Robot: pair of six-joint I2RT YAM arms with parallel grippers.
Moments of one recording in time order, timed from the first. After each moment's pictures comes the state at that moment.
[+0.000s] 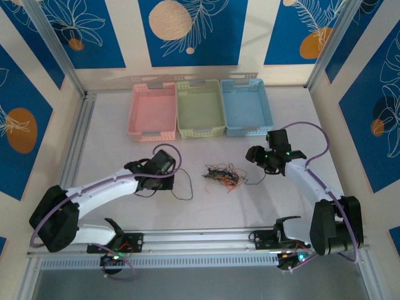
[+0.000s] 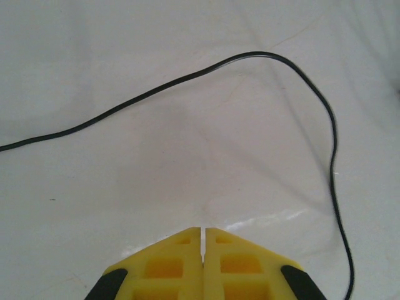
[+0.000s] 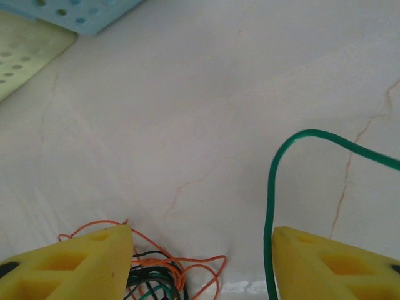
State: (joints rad) left arm -0.76 1.27 0.74 -0.61 -0.07 -0.65; right arm 0.15 1.22 0.73 -0.51 -0.15 0.58
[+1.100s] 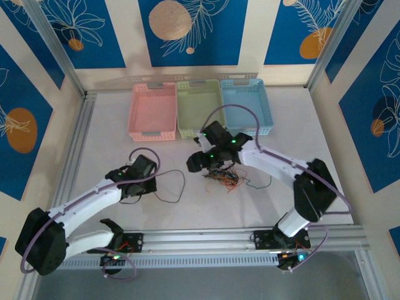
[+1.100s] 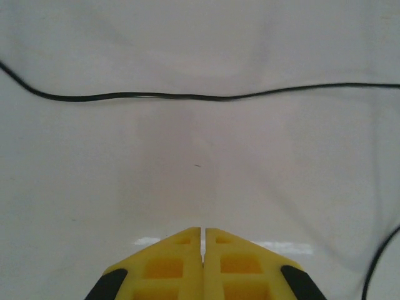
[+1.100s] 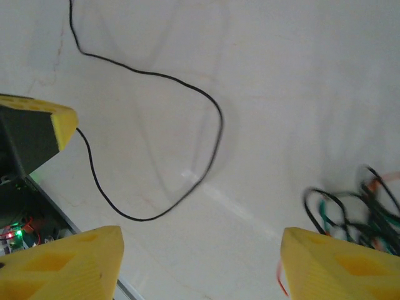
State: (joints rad) left arm -0.58 1.10 0.59 -0.67 -0.14 -0.74; right arm 0.76 1.62 1.22 -0.65 -0.34 0.43
